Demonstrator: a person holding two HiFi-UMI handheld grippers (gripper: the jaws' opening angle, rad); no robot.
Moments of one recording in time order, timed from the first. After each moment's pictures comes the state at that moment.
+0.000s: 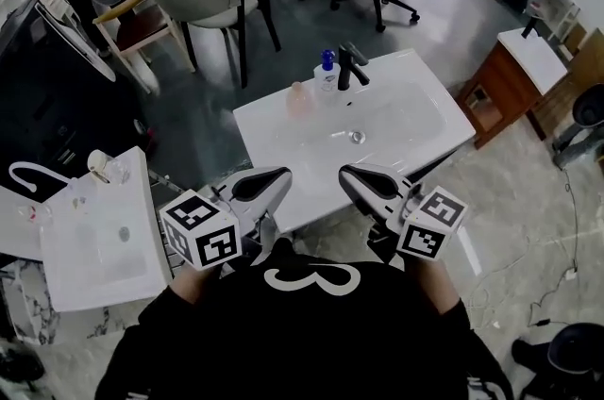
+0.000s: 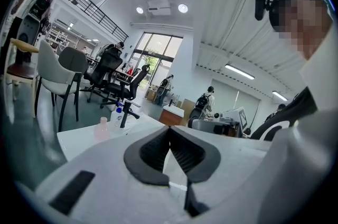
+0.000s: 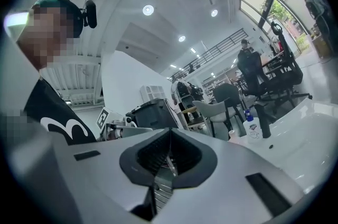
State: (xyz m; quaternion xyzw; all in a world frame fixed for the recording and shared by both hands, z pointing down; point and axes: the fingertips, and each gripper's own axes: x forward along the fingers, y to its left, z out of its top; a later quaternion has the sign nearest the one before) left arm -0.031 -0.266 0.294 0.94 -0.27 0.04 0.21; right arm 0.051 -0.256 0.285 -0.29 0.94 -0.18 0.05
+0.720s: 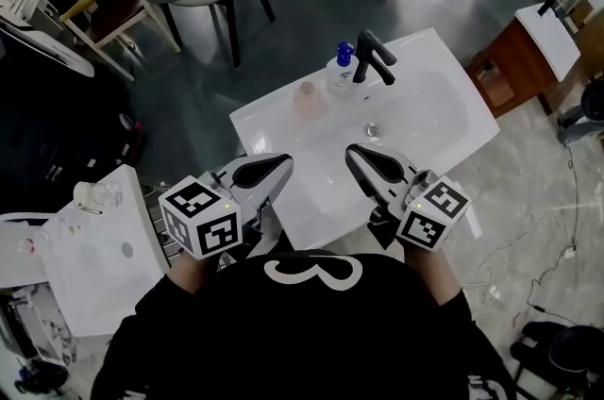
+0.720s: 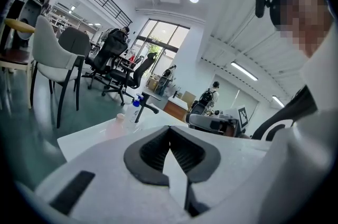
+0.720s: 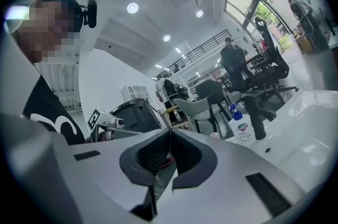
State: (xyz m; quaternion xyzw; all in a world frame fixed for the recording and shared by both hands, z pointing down) left arm -0.054 -0.395 0.352 0.93 -0.24 0.08 0.26; right arm 0.038 -0.394 0.338 -0.36 0.91 -0.21 0.05
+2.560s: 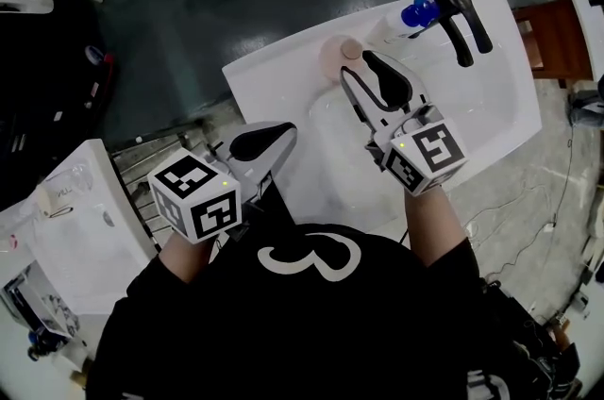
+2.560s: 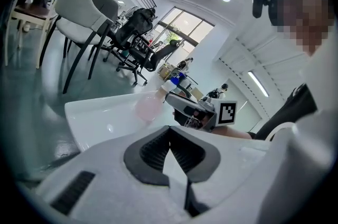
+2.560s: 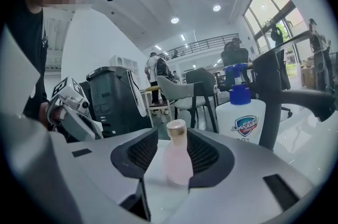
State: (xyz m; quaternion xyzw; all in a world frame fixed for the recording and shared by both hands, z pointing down) left arm -0.092 -0.479 0.489 0.88 -0.24 0.11 0.40; right arm -0.006 -0.563 0.478 -0.42 0.89 -0.14 -0.09
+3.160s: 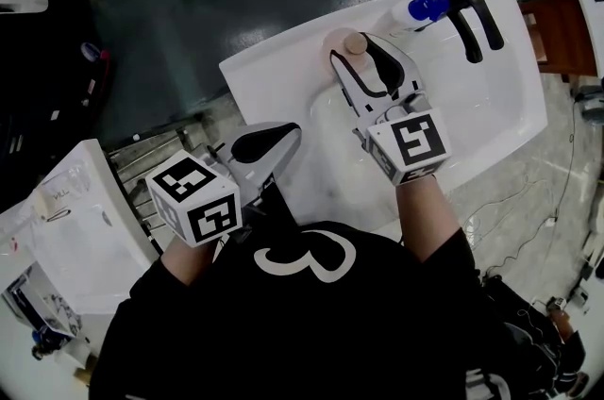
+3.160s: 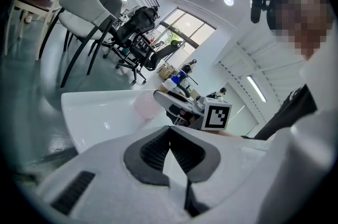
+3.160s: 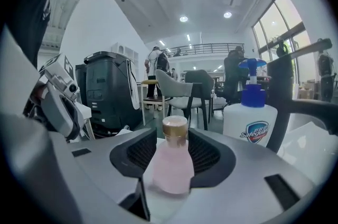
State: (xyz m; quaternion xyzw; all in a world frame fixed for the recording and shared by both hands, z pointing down) left arm -0.087 -0.477 0.497 0.87 -0.23 0.09 0.42; right arm -0.019 -0.584 0.495 -0.45 0.88 -0.08 -0.13
